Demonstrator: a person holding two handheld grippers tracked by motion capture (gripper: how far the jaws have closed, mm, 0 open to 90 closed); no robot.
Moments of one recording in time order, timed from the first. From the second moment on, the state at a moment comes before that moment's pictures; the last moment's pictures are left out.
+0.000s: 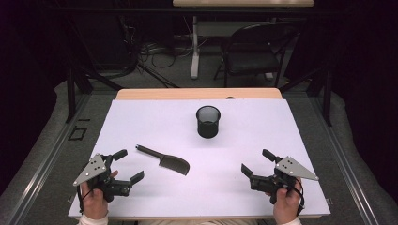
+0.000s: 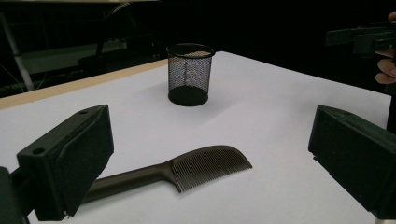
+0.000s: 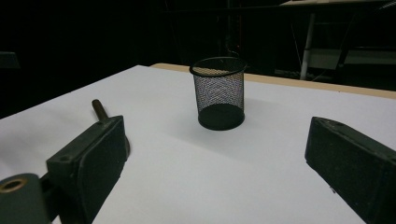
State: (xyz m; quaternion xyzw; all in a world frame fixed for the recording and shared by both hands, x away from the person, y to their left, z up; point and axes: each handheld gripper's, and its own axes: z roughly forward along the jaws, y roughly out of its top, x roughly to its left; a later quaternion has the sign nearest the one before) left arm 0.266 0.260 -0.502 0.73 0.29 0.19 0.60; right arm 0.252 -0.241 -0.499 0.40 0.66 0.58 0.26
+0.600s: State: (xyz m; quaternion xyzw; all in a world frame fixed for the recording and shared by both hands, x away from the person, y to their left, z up) left arm 0.271 0.259 -0.506 0.73 0.32 0.16 0.58; right arm 0.262 -0.241 -0.509 0.42 0.67 0.57 0.23
